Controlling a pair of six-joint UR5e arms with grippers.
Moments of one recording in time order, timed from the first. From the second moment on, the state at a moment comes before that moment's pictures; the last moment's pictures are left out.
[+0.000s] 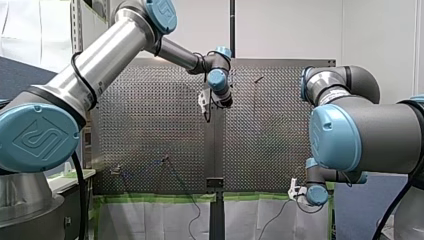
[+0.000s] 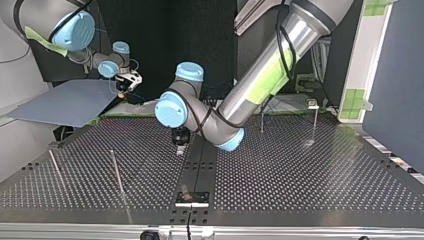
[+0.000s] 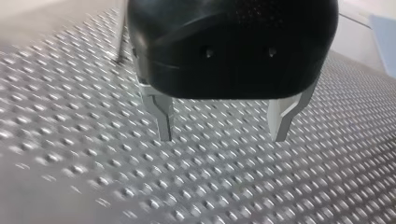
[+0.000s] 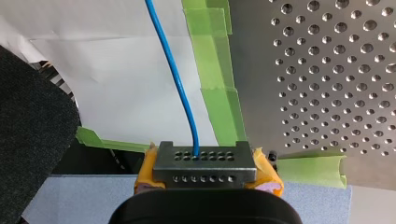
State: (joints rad) left arm -0.63 -2.25 -0.98 -3.31 -1.92 -1.97; right arm 1.65 -0.36 1.47 -0.71 1.57 1.70
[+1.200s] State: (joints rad) left arm -0.66 -2.04 -1.02 -3.35 -1.72 -1.78; right arm 1.65 -0.36 1.47 -0.71 1.57 1.70
